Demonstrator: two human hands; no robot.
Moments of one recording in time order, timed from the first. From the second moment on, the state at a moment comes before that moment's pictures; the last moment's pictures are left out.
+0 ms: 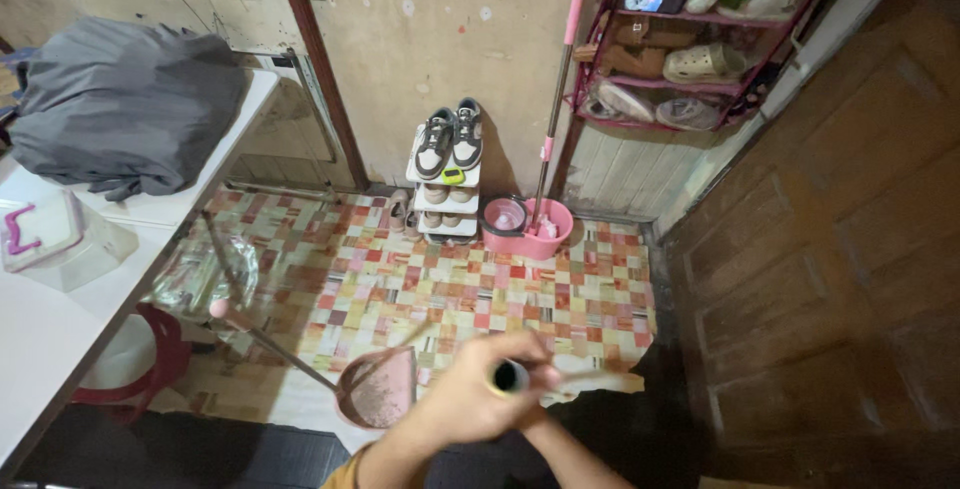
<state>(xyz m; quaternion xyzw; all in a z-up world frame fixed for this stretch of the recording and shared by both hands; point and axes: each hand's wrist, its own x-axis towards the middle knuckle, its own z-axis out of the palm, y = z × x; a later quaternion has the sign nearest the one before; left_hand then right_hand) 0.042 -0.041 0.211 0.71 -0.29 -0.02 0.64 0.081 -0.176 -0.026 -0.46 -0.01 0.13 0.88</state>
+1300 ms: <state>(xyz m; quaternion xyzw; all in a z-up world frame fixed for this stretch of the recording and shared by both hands) -0.011 0.077 0.190 0.75 -0.27 -0.02 0.61 0.045 -0.051 -0.099 -0.34 0.05 0.26 0.90</state>
